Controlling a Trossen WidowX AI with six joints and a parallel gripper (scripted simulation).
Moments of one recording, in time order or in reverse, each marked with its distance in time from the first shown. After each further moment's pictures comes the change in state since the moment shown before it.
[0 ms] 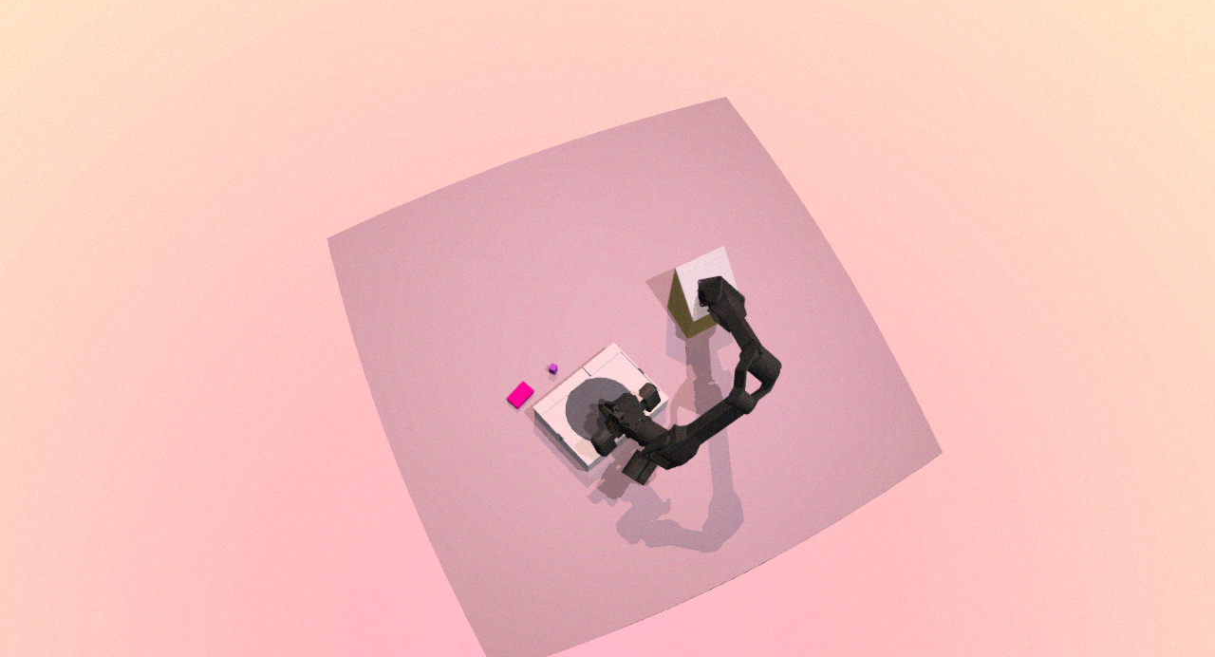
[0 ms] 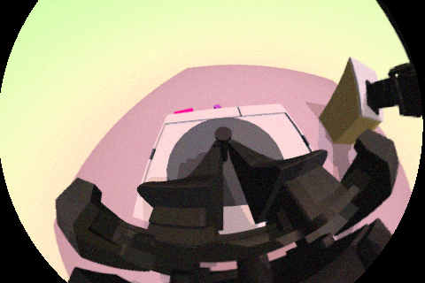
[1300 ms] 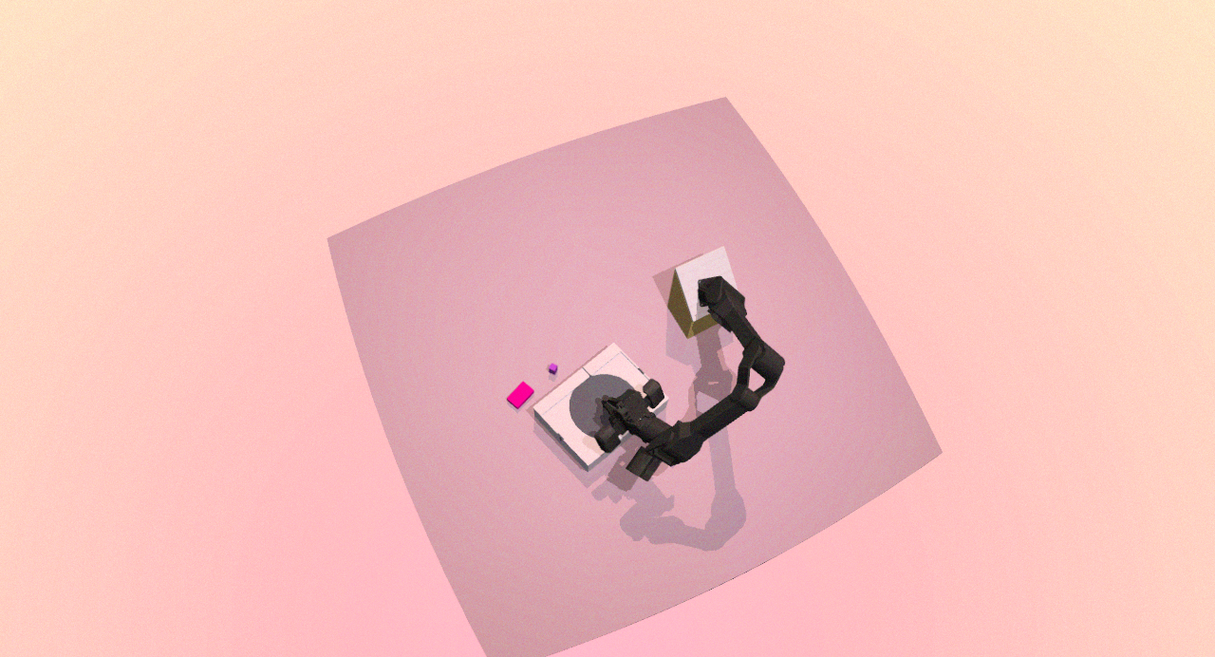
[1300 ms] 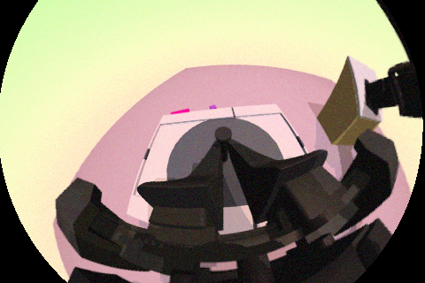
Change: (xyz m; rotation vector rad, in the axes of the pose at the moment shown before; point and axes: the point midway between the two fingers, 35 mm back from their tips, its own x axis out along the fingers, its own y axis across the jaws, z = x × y) arm 0.000 -0.012 0.000 0.000 0.001 -0.001
